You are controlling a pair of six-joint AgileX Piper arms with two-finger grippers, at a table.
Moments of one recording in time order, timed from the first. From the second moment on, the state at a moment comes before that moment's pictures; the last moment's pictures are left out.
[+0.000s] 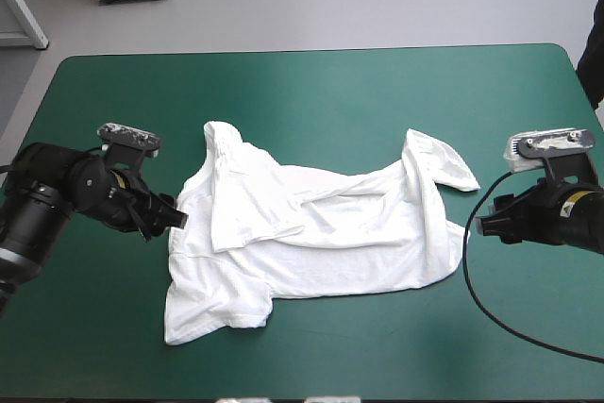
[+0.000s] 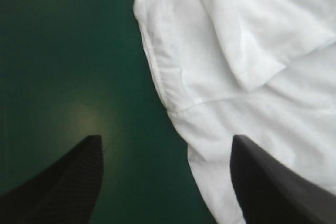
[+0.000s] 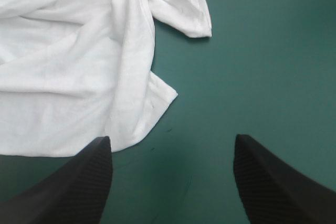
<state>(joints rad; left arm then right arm) -0.25 1.23 -1.20 0.07 1.25 0.03 0.14 0.96 -1.17 -0.01 1.18 -0.03</state>
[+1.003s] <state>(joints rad) -0.24 1.68 -1.07 0.02 1.06 0.03 0.20 0.96 -0.97 0.01 1.14 -0.02</state>
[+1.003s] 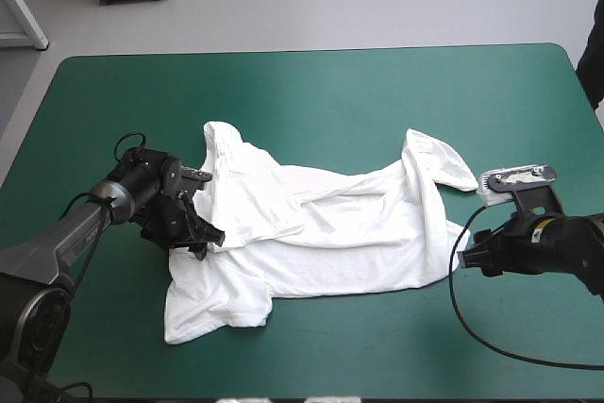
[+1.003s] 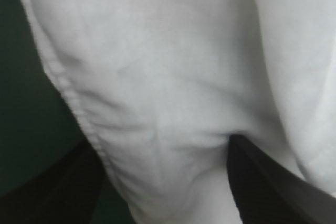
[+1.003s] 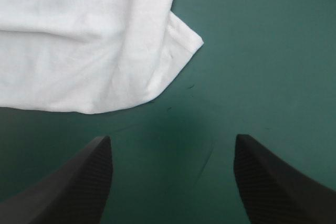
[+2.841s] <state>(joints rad) -0.25 1.33 -1.11 0.02 1.19 0.07 0.21 1.46 -1.11 0.17 1.00 -0.13</state>
